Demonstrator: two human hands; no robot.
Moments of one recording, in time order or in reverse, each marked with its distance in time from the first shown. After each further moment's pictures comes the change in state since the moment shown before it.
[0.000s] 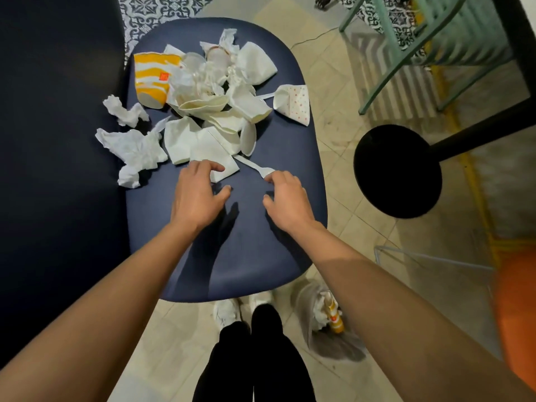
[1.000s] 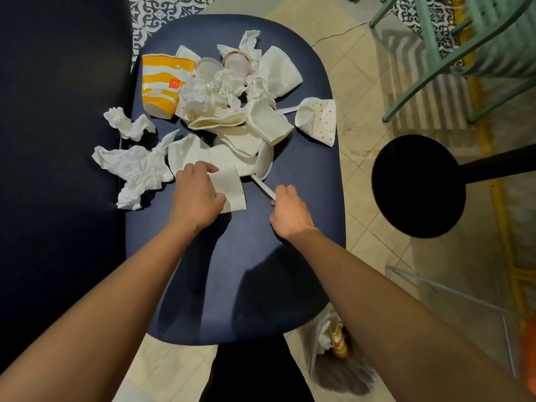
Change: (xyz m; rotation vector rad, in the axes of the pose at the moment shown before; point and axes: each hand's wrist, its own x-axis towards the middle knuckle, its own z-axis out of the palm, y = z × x) left_hand 0.073 -0.021 0.005 0.045 -0.064 -0.194; right_hand 0.080 -0.001 0.025 -0.046 -0.210 0.073
